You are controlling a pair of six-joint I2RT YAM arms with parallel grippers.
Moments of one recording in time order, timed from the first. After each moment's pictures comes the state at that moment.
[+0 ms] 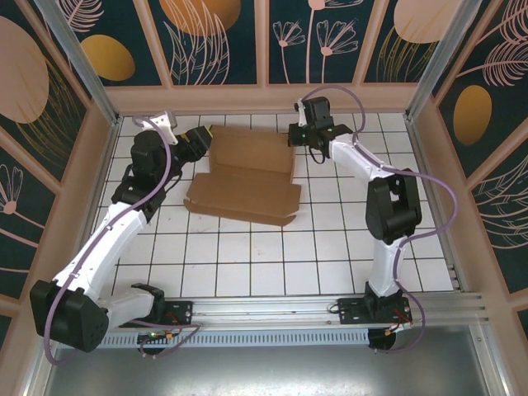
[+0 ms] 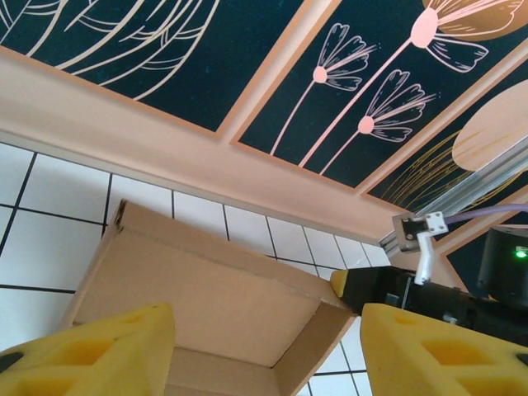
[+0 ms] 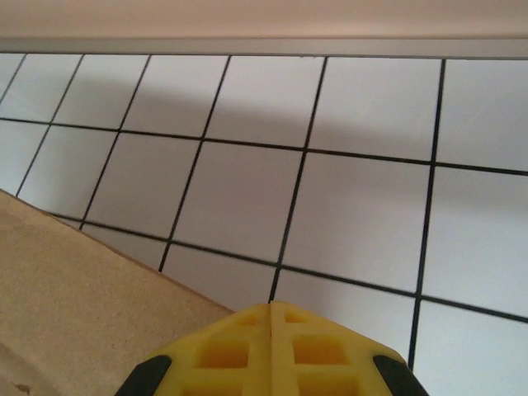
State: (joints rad) left arm -0.31 1.17 1.02 -0.06 0.11 -0.64; right arm 0.38 1.99 1.63 -0.36 -0.09 0.23
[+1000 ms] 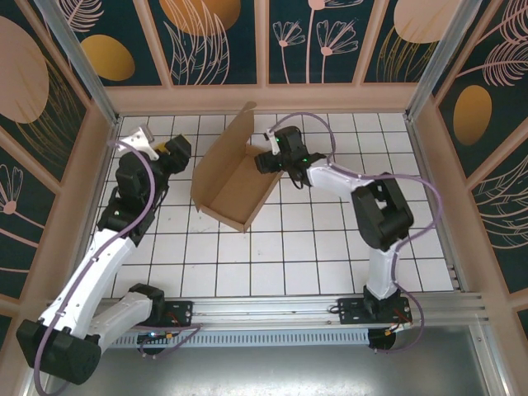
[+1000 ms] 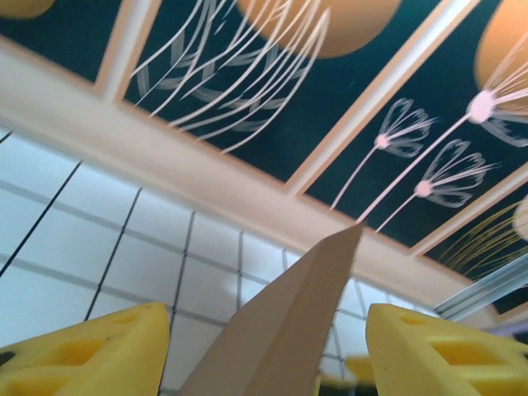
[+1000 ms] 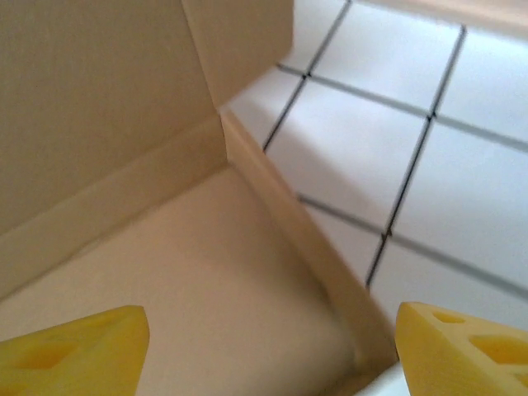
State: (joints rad) left arm -0.31 0.94 0.87 -0.11 -0.14 -0.66; right arm 0.59 1.97 1.40 -0.09 0.02 0.05
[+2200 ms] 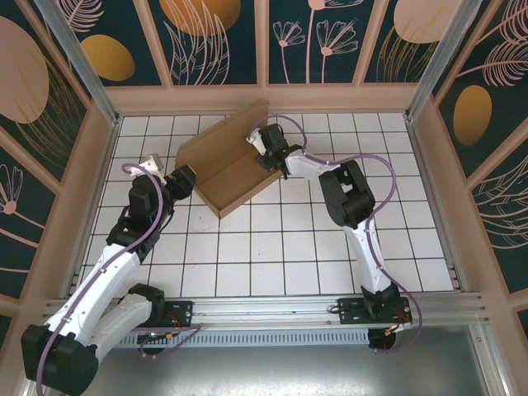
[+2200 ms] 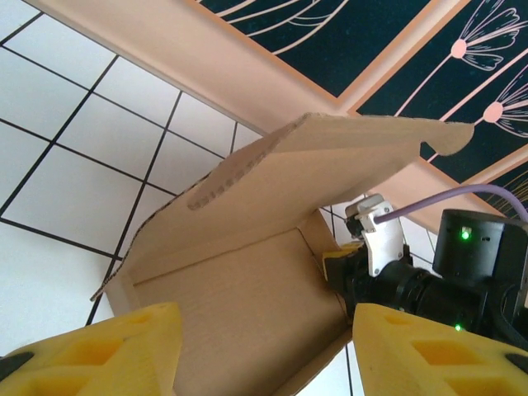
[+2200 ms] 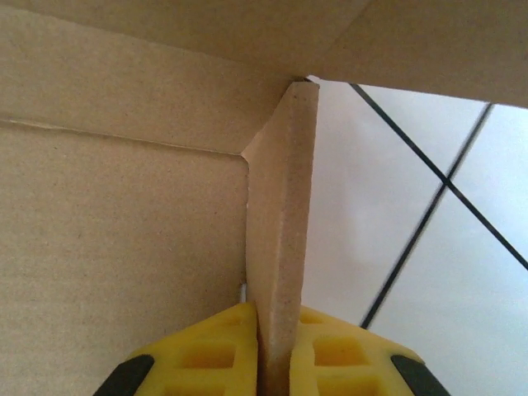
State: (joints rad) left arm -0.32 0.86 0.65 -0.10 -0.11 -0.71; right arm 0.59 2.33 1.74 -0.20 0.20 -0.36
